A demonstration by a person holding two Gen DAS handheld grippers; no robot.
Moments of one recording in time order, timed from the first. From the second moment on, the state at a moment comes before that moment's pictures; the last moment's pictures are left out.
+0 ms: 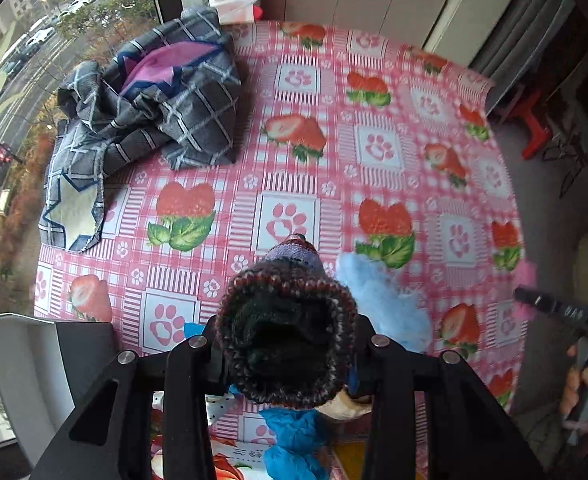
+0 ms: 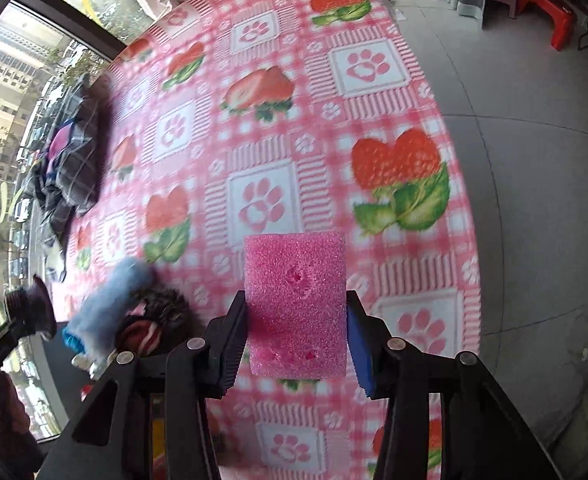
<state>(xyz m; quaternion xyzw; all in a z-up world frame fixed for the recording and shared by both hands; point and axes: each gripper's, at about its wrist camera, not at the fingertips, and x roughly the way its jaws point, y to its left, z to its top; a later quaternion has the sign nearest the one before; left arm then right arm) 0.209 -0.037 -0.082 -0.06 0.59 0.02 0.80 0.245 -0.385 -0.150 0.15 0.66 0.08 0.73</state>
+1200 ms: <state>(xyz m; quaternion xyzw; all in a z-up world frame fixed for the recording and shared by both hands) 0.033 -0.027 -0.052 0.04 0.62 -0.07 0.78 0.064 -0.315 -0.068 0.16 0.66 0.07 0.73</state>
